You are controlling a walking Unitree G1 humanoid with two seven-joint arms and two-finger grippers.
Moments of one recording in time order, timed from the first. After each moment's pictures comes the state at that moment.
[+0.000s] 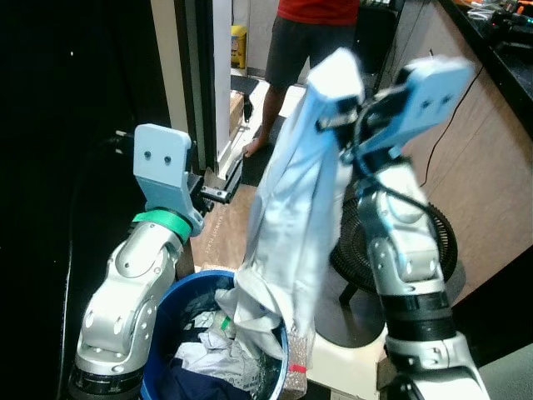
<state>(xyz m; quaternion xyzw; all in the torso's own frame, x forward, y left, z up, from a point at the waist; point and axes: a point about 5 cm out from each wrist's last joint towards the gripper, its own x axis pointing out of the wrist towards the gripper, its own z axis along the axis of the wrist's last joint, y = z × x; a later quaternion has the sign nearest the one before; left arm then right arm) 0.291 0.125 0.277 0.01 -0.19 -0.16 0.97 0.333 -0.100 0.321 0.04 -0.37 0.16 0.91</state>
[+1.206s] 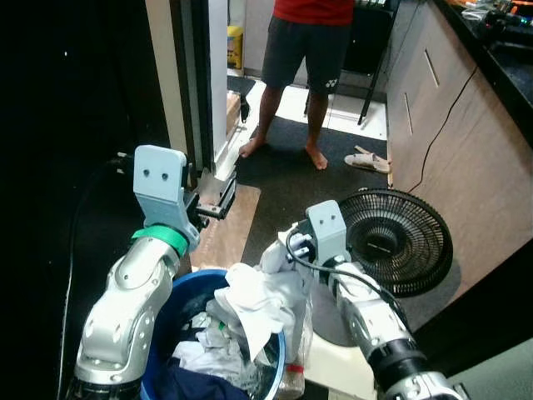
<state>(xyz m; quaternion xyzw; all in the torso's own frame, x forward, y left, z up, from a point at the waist) 0.298 0.131 0.242 -0.01 -0.11 -0.14 0.98 0.358 -0.104 0.128 -0.08 0.01 0.17 0.98</state>
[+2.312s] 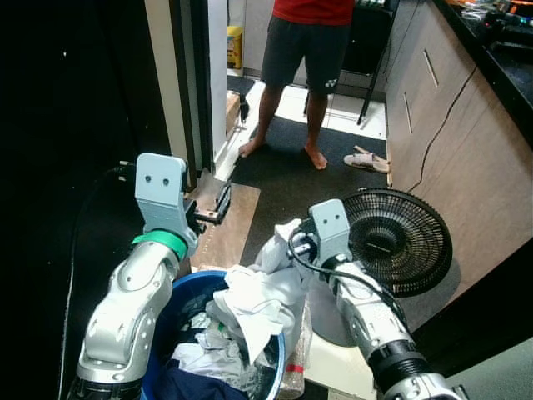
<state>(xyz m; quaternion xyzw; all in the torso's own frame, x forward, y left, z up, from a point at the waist) 0.300 0.132 0.237 -0.01 -0.11 -0.13 0.99 0.361 -0.108 0.142 -0.06 -0.04 0.15 0.99</state>
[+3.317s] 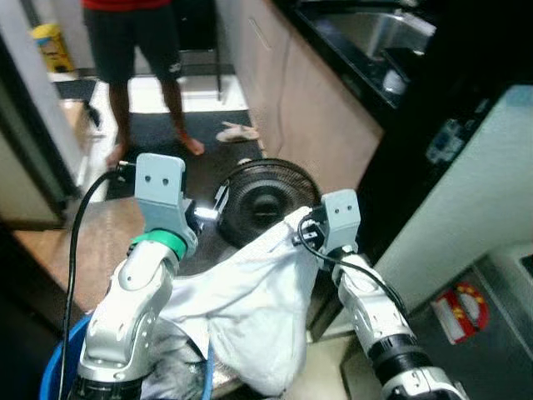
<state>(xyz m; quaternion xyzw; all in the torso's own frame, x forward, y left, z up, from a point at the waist) 0.302 0.133 0.237 -0.01 -0.11 -0.12 0.99 0.365 -0.111 0.152 -0.03 -0.06 0.13 0.99</state>
